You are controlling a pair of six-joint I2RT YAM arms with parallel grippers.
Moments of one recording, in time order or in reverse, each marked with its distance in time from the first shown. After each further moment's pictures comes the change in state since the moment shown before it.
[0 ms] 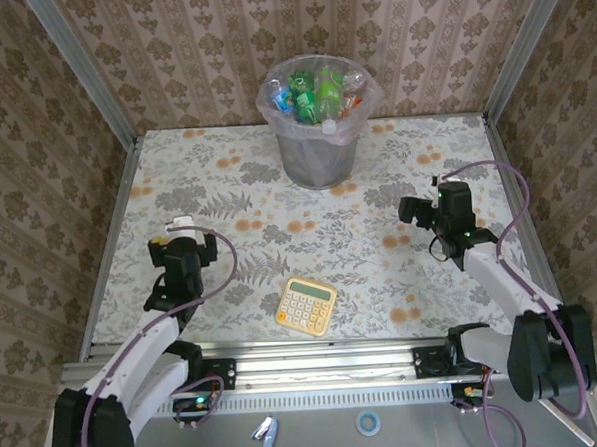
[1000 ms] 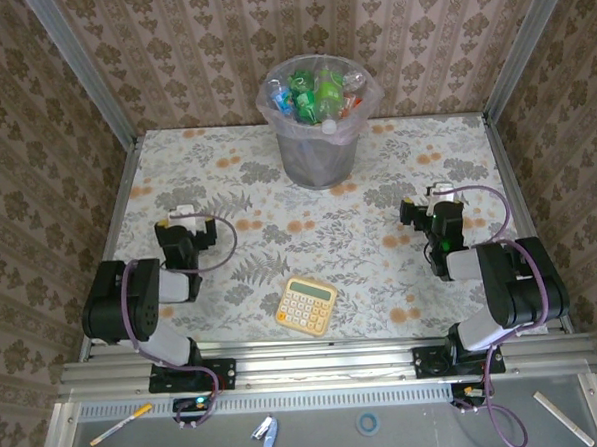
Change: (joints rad) left arm 0.243 0.740 0.011 0.852 0.348 0.122; right arm -0.019 0.365 -0.241 0.902 0.076 -0.191
